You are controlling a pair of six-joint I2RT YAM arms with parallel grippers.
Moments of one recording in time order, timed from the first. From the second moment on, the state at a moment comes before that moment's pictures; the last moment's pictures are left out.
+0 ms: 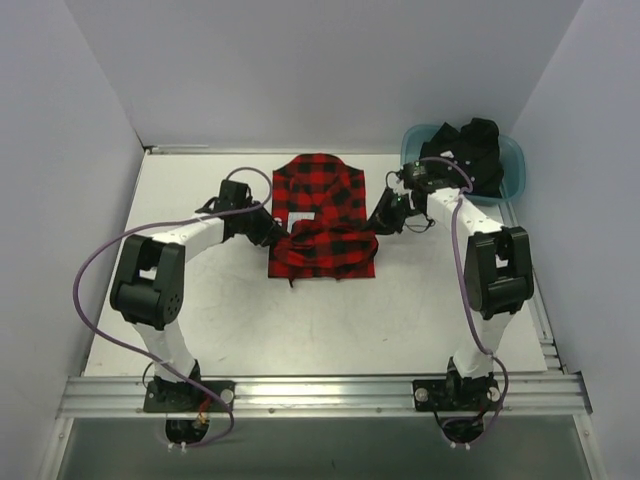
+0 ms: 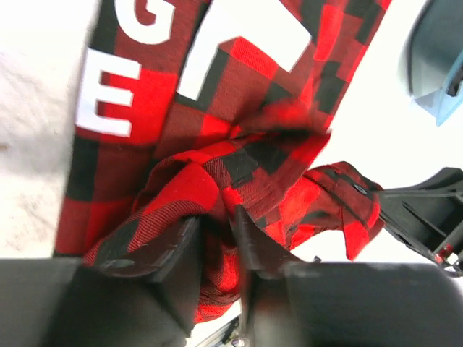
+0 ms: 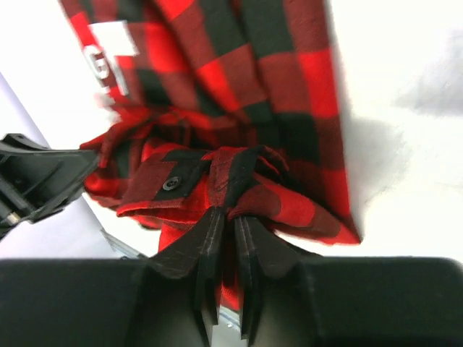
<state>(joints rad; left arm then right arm) -0.28 1.81 1.15 -0.22 0.40 -1.01 0.23 1.86 1.38 -0.58 -0.47 0.69</state>
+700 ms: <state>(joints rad) -0.27 1.39 1.06 -0.24 0.26 -0.85 0.23 1.55 1.22 -0.56 -0.31 0.60</state>
